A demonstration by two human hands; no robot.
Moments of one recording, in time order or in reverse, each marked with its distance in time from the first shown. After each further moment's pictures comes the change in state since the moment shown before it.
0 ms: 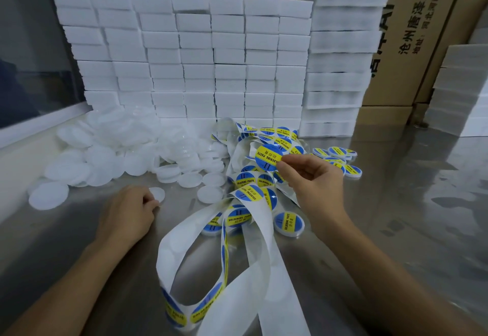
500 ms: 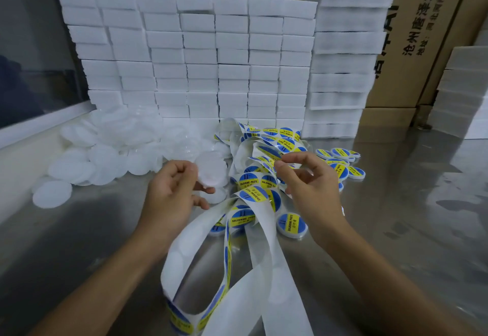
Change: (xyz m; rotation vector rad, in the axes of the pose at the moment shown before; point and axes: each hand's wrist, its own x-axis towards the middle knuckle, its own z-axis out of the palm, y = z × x) left_hand -0.036 0.088 -0.022 -1.268 -0.026 -0.026; right_hand -0.010 -0.004 0.009 -0.015 -0.084 -0.026
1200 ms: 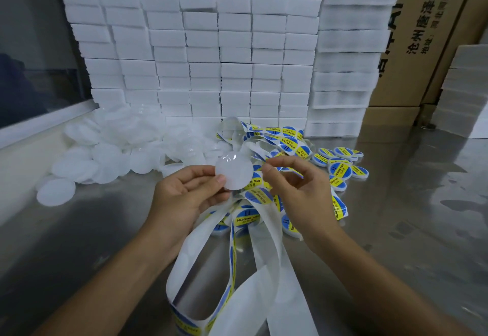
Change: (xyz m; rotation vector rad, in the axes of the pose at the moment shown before) left_hand -0.012 0.011 0.006 -0.288 -0.096 -0.192; right_hand -0.014 -0.007 0.015 0.010 -0.073 -0.029
